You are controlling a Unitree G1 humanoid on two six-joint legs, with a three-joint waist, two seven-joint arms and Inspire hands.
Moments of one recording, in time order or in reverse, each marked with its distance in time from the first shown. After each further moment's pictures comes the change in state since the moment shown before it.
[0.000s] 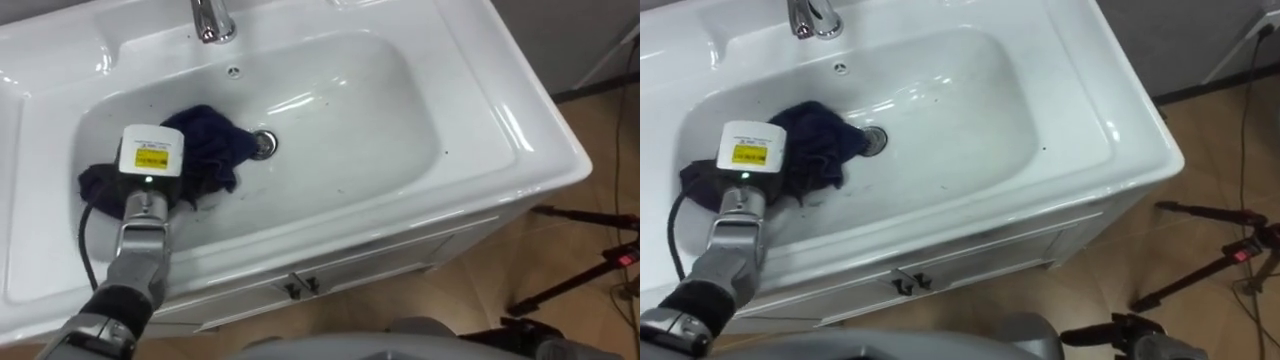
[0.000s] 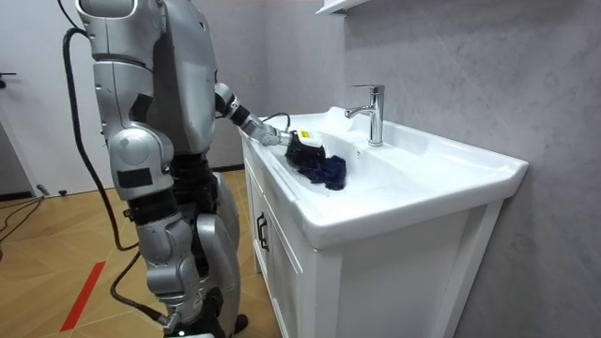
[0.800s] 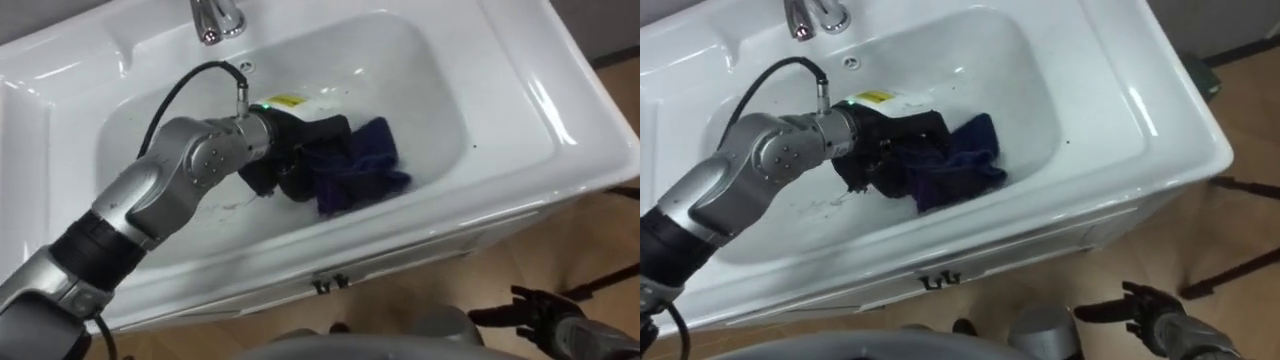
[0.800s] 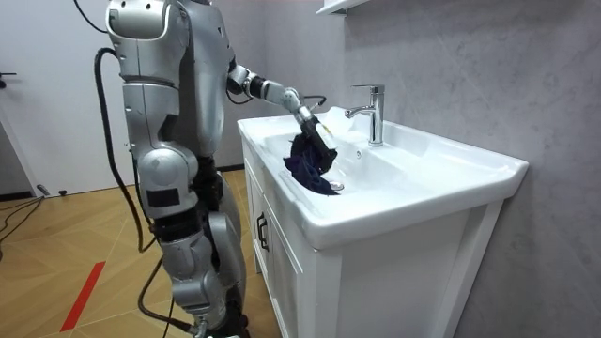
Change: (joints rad) left arm -0.153 0.288 -0.195 -0.935 -0.630 -0.199 -1.037; right arm -0.043 -0.070 -0.031 0.082 0.016 -0.092 0.061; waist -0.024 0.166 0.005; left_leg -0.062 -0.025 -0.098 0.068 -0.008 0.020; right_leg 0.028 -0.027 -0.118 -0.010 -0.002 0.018
